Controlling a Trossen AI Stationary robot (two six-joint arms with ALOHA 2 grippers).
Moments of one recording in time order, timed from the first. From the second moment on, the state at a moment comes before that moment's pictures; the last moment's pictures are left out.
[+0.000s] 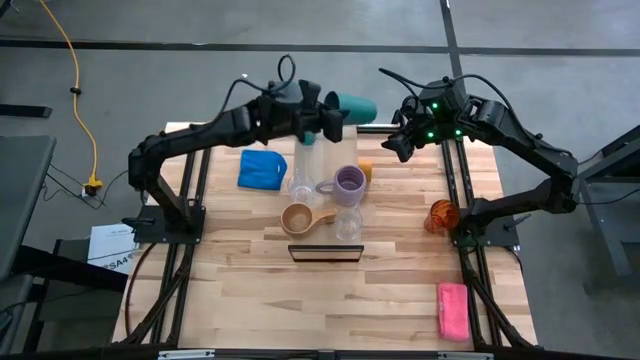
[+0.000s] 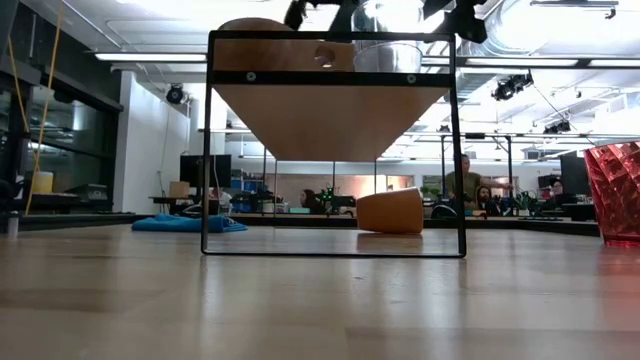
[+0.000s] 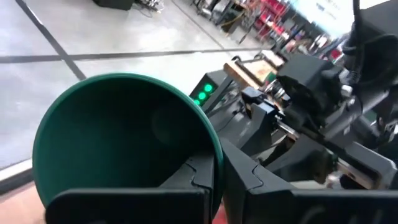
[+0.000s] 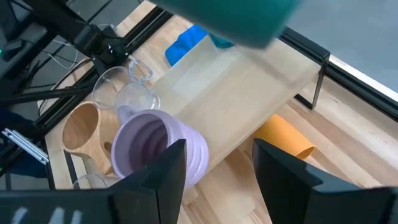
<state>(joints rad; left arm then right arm) 0.39 1.66 1.74 -0.32 -0.18 -0.62 -0.50 1.22 1.49 -0.99 -0.21 0.36</state>
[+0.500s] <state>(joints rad) 0.39 1.66 1.96 -0.81 -0.04 -0.45 -0.50 1.22 1.49 -1.00 -0.24 0.31</state>
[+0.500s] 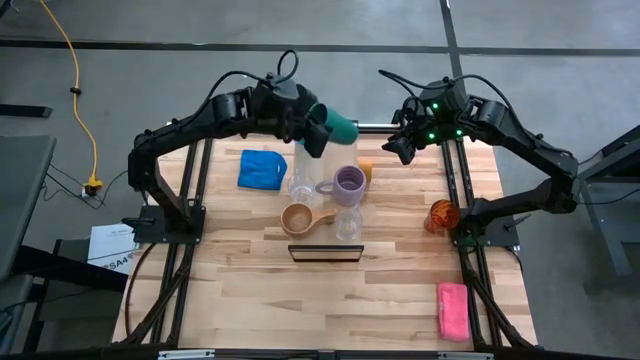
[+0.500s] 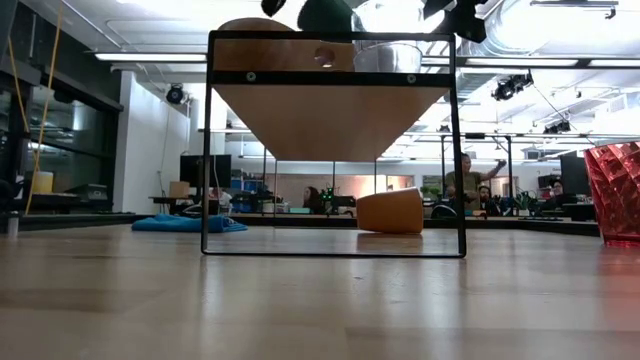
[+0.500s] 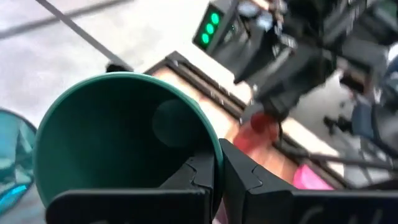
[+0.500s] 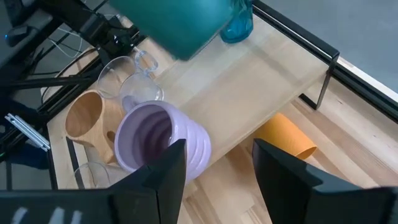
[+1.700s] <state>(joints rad) 0.39 1.72 2.02 -1.33 -0.07 -0.20 -0.50 1.22 1.49 -0.97 -0.23 0.31</state>
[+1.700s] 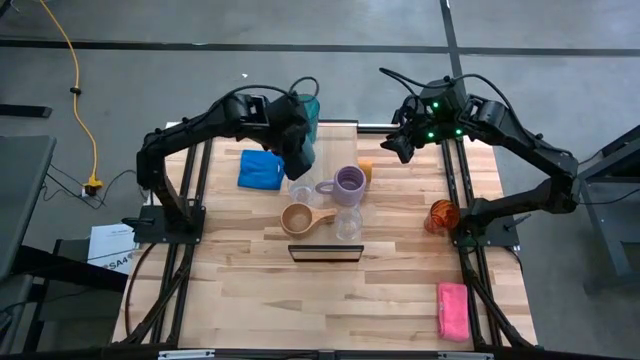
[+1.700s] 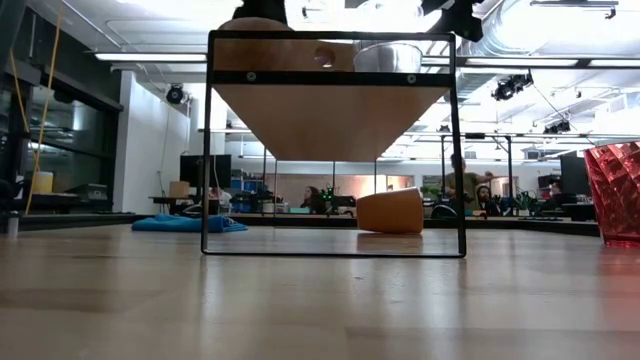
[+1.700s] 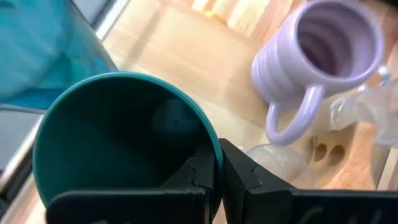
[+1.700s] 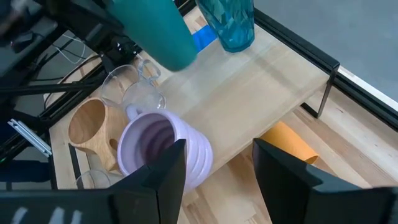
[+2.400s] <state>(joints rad) 0.39 1.81 2.02 -1.32 -0.08 -0.15 -0.50 1.22 1.49 -0.97 -0.23 0.31</state>
